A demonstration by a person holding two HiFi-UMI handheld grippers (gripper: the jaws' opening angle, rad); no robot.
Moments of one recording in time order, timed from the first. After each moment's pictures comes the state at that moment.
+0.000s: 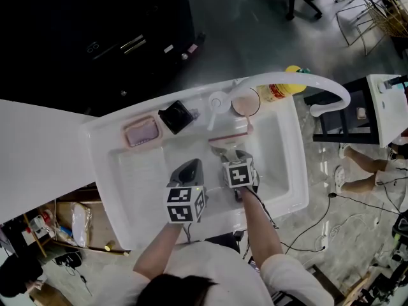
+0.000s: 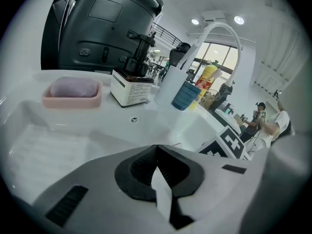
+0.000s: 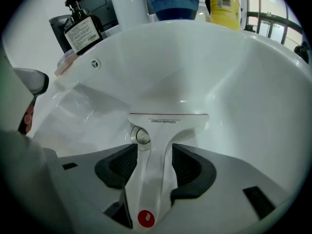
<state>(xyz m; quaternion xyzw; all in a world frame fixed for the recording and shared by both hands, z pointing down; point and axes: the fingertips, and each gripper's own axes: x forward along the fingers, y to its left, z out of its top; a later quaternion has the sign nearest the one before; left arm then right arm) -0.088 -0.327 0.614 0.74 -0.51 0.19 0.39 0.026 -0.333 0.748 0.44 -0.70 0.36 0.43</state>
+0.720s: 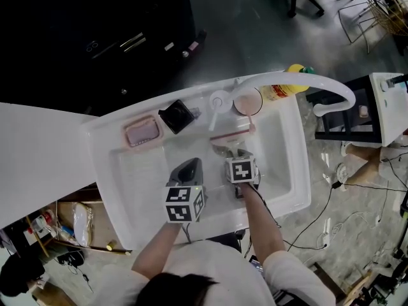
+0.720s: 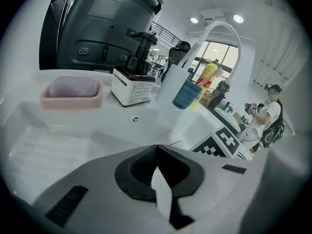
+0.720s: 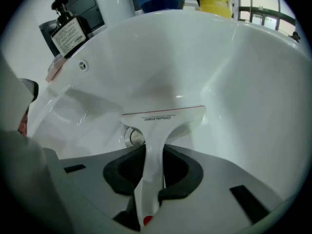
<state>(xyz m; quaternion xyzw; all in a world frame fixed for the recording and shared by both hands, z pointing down) -0.092 -0.329 0.616 0.75 -0.50 0.20 0.39 0.033 -0.334 0.757 0.46 -0.67 0.40 0.42</state>
